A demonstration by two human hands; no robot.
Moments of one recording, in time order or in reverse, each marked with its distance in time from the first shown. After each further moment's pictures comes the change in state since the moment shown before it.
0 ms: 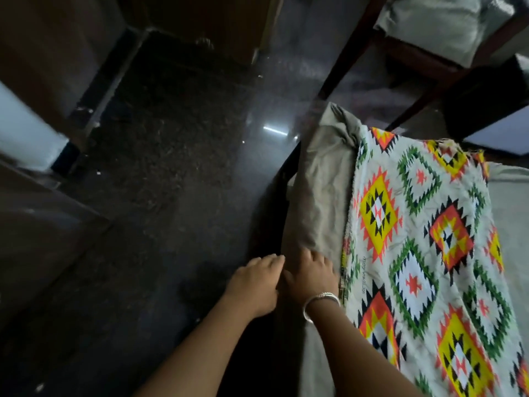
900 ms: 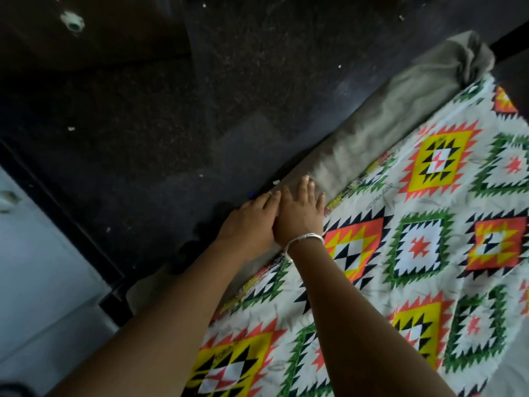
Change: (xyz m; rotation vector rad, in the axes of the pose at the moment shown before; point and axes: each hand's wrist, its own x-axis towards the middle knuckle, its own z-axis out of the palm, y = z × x) left_hand -0.066 0.108 0.215 -0.377 0.420 -0.474; right_hand -0.075 0.109 0.104 -0.363 -0.034 -0.695
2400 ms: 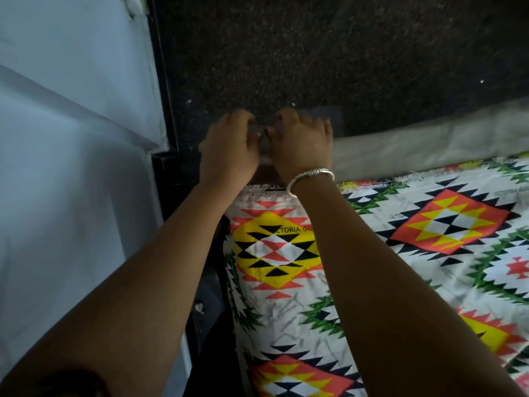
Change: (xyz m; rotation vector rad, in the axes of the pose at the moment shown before) left_hand -0.162 -0.115 0.108 -0.370 0.885 -0.575; right_hand -0.093 -0.122 0.099 -0.066 0.234 -0.617
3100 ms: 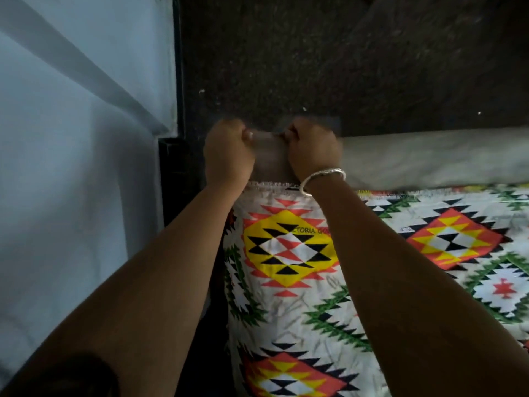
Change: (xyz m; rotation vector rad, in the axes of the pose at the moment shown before) left_hand -0.011 -0.030 -0.005 -0.085 0.175 -0.250; right_hand 0.001 -0.018 0.001 -0.030 -0.085 -0.053
